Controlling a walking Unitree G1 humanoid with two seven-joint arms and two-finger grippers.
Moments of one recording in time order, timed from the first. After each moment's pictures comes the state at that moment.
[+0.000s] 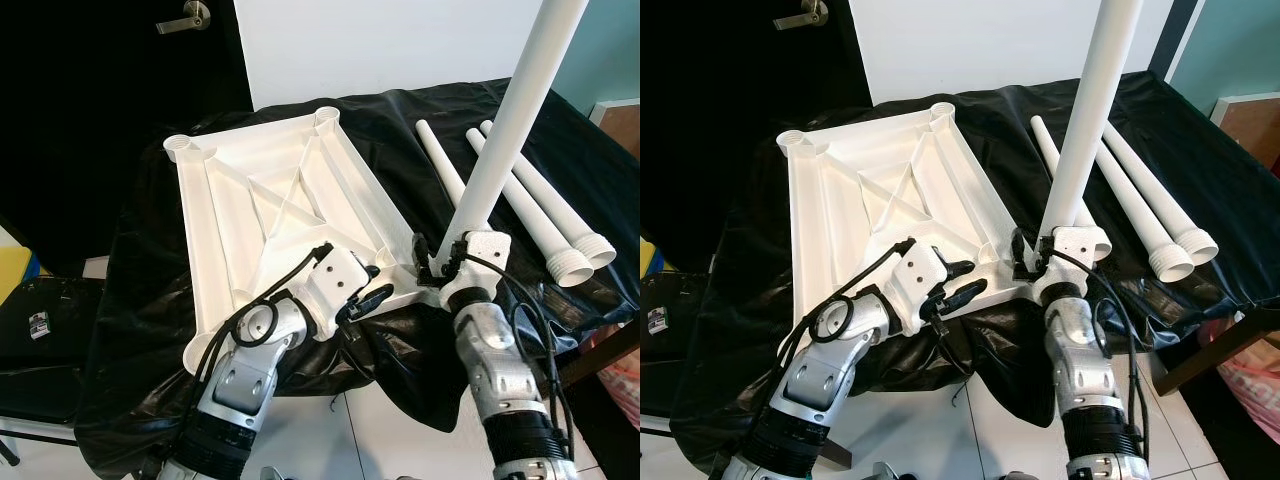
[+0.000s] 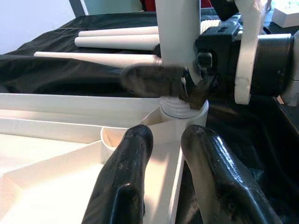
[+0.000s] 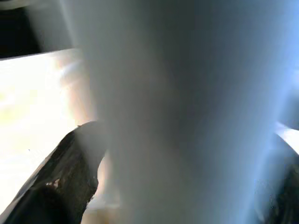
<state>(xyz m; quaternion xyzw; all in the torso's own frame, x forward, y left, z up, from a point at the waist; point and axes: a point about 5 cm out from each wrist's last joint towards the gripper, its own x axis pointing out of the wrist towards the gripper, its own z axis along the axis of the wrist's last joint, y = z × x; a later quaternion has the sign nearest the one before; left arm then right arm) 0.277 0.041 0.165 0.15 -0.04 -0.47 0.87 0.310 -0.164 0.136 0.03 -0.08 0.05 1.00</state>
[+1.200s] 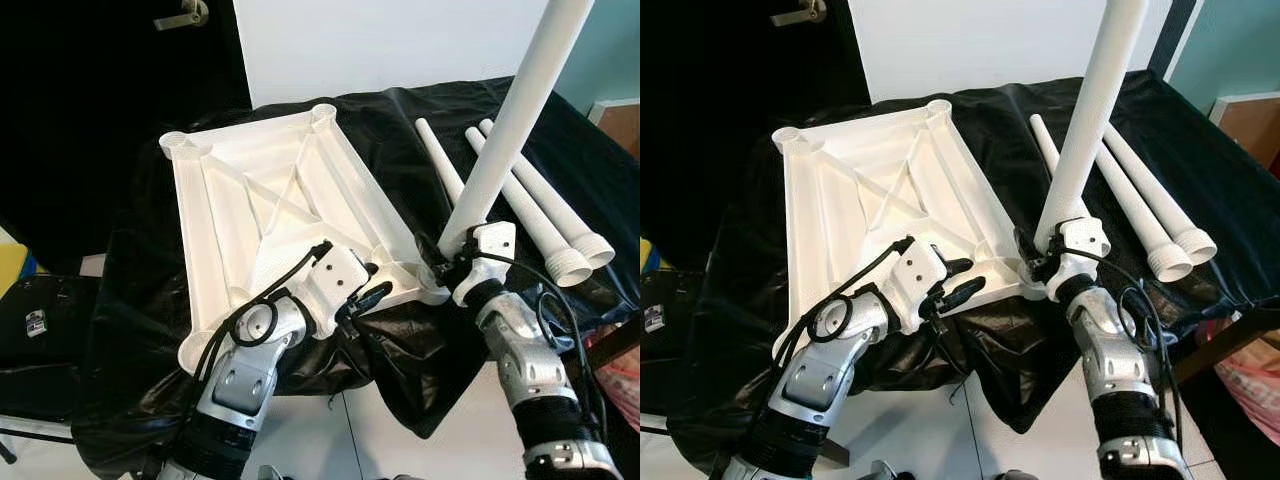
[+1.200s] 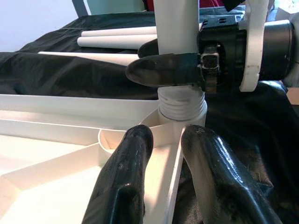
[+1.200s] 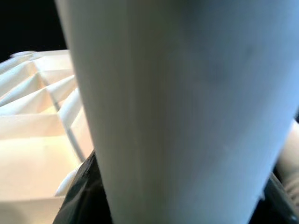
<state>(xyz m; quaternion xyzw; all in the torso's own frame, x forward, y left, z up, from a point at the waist) 0.275 0.041 0.166 0.16 -0.04 -0.46 0.87 0.315 -0.167 0.137 0.02 -0.08 0.12 0.99</state>
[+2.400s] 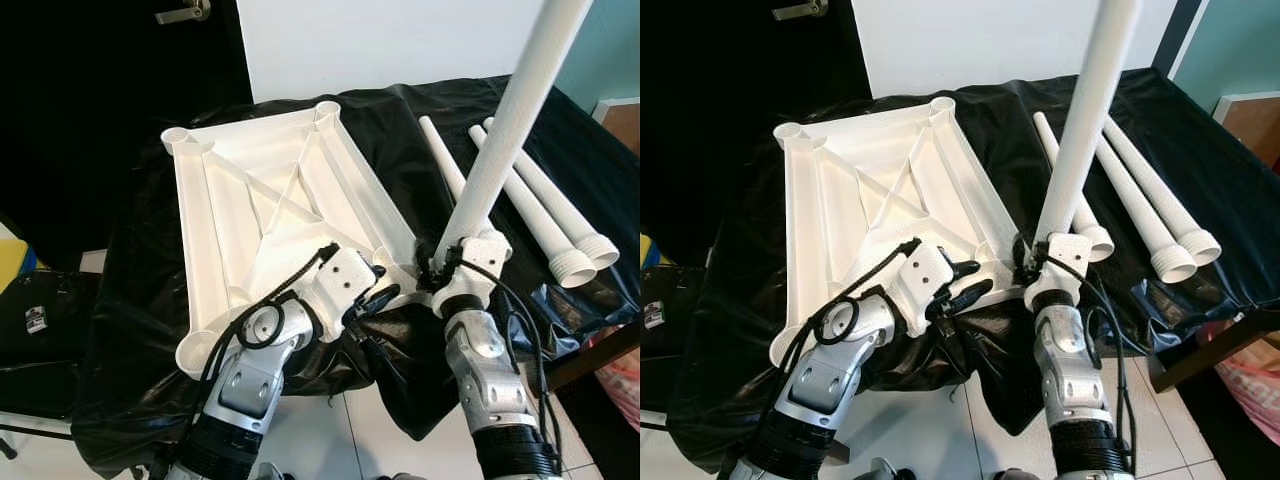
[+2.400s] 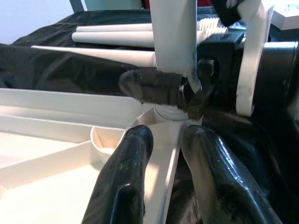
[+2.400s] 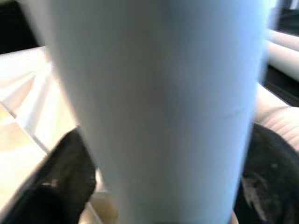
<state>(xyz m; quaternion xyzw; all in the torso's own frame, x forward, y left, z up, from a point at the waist) 0.272 0.038 0.163 0.15 -0.03 -0.47 0.87 0.300 -0.158 0.134 0.06 -0.07 0.02 1.00</state>
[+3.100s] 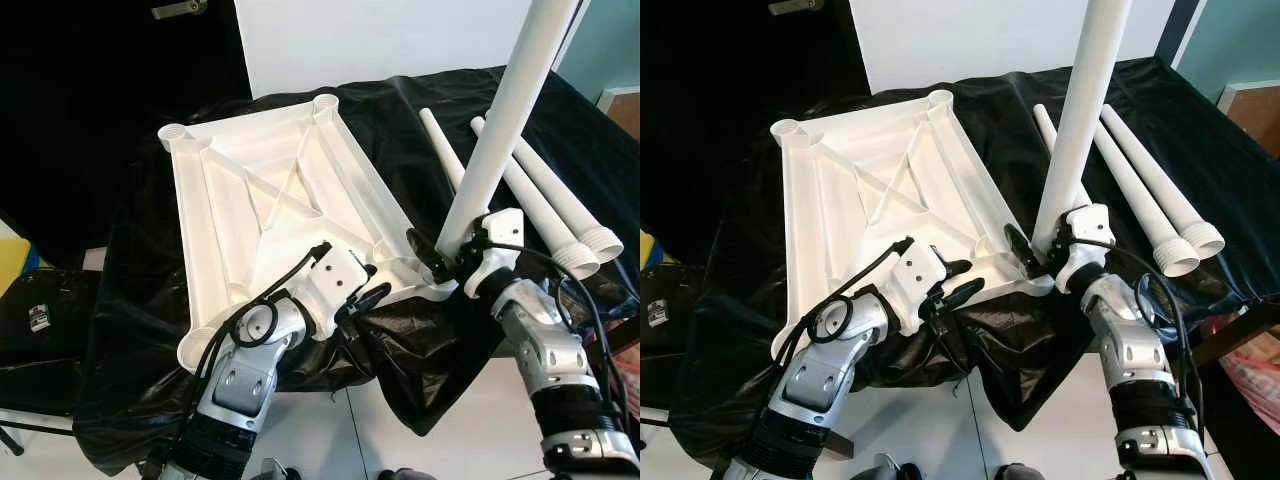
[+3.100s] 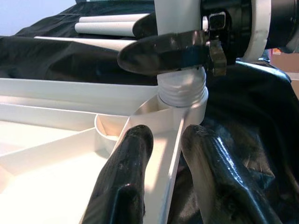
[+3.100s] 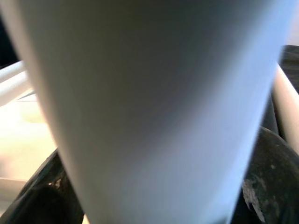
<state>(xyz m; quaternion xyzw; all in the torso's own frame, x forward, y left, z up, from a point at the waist) 0.275 0.044 0.162 0.15 -0.03 -0.46 0.88 0.324 -0.186 0.157 -0.03 -0.08 0.23 0.97</state>
